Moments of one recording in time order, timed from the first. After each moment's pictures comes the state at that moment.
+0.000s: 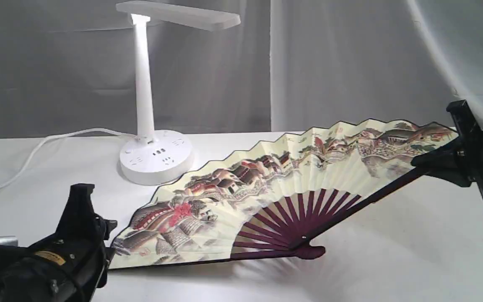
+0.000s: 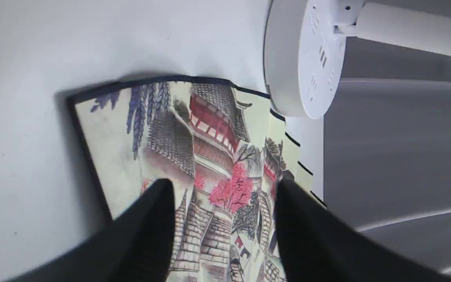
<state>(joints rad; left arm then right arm) -0.54 1.75 -0.53 -0.68 -0.59 -1.21 -0.33 2.00 -1.22 1.30 0.96 -0.54</state>
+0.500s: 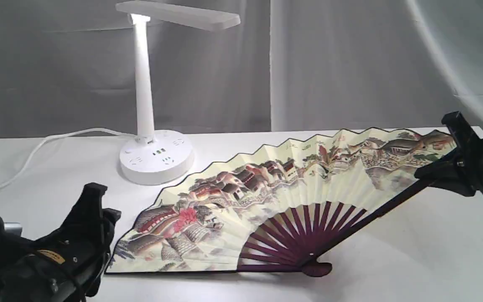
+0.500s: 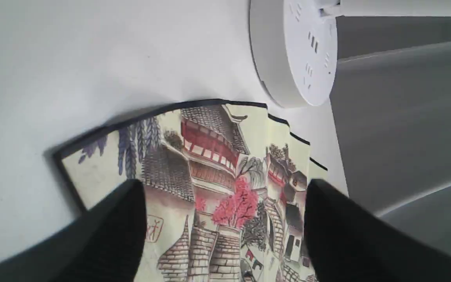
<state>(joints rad) -0.54 1.75 -0.53 -0.68 -0.61 -1.01 -0.32 2.00 -1.22 1.19 0.90 -0.51</state>
